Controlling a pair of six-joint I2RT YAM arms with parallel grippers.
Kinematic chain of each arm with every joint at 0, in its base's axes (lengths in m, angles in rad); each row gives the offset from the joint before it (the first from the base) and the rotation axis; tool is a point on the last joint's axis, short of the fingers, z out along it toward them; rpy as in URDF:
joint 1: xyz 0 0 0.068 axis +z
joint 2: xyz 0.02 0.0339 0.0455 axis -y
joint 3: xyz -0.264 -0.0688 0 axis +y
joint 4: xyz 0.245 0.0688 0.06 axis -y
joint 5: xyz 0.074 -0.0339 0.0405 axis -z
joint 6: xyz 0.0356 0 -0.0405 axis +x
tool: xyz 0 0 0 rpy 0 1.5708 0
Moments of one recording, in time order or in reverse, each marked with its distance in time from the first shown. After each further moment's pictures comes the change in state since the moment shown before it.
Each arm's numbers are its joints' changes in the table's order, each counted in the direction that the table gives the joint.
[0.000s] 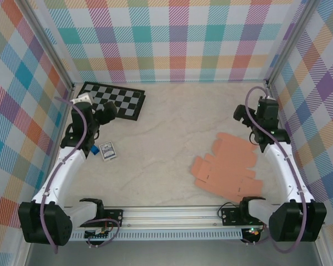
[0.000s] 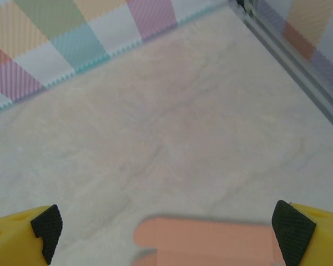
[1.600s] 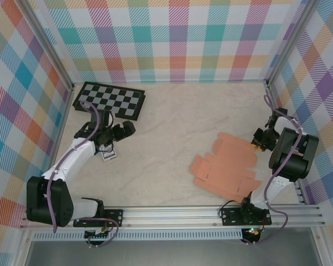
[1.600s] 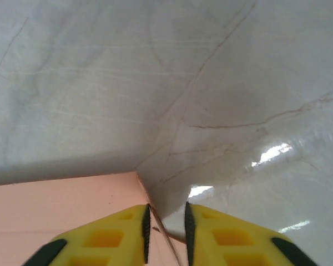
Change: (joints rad) left arm -0.095 -0.180 0.041 -0.216 0.286 -0.120; right arm -0.360 -0.678 -0.148 -0.246 -0.258 -0.159
